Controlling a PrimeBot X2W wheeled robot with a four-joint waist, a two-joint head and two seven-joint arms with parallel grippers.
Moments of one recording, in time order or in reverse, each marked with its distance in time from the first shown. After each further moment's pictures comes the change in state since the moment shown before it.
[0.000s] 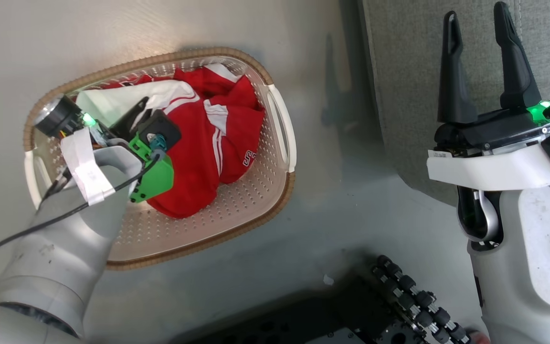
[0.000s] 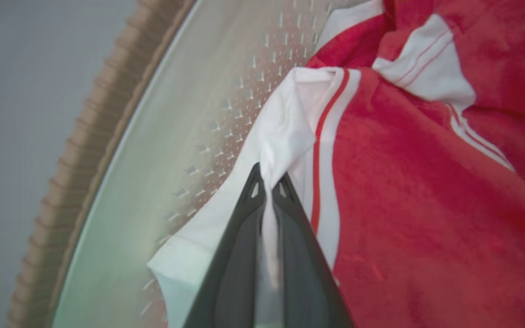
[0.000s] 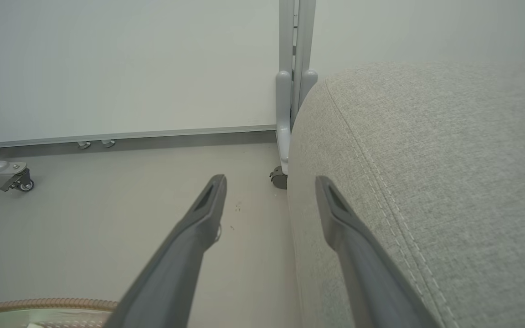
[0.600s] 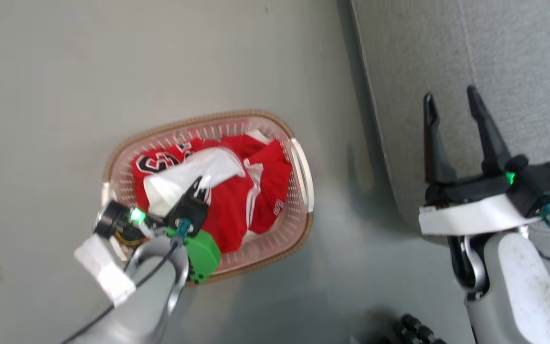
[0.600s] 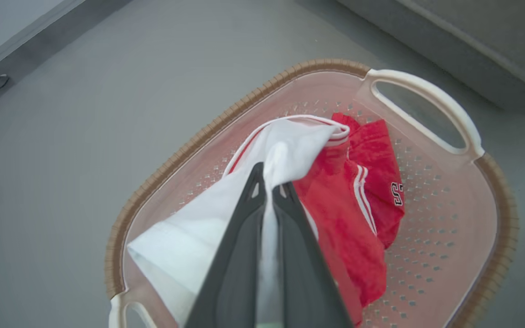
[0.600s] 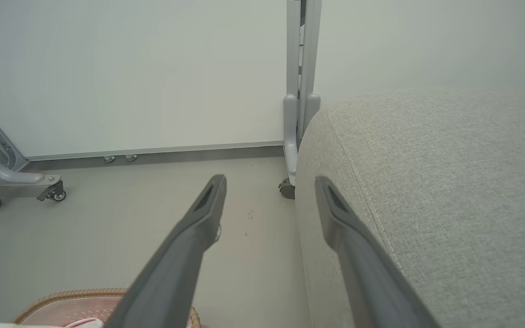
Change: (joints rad) left arm 0.425 -0.030 0.110 -0.400 -0.215 0.043 -0.005; right arm 0.171 0.001 -0.012 0.081 -0.055 0.000 0.000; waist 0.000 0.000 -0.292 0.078
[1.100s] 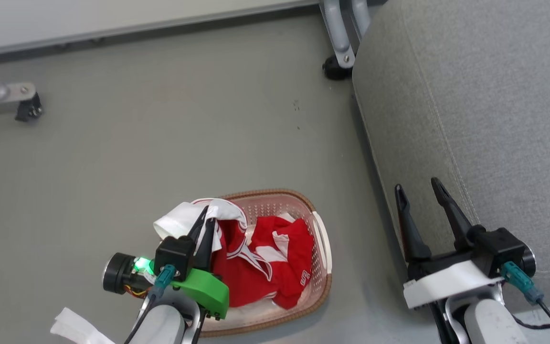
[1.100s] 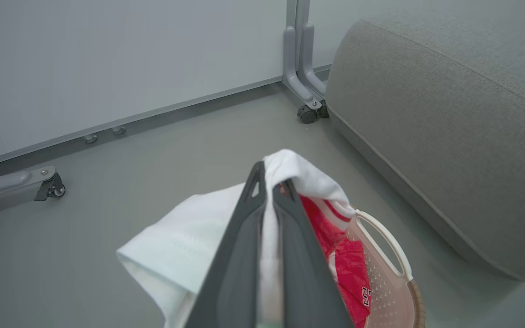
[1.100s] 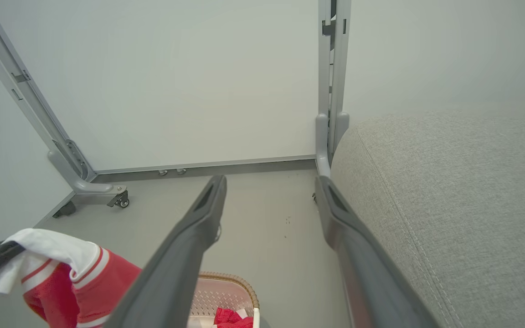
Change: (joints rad) left arm 0.320 -0.045 0.193 -0.358 -0.095 -0.030 -0.001; right arm 0.200 0.000 0.063 0.087 0.012 0.000 0.000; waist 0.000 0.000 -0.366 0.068
